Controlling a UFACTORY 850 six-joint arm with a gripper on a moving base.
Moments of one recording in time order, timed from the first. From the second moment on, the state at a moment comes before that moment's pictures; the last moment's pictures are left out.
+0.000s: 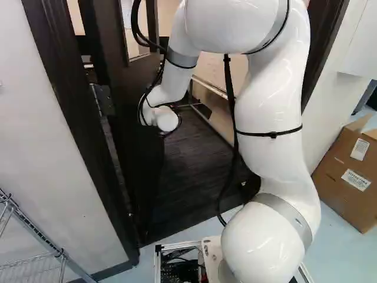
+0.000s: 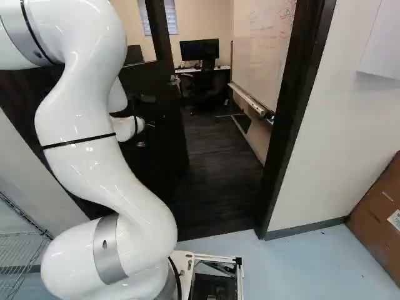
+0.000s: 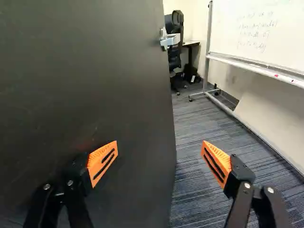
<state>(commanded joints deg) 27.7 -23.5 -48.6 23.7 52.7 0.0</state>
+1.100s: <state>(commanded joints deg) 31.1 -26.5 -52.5 20.0 52.7 0.0</state>
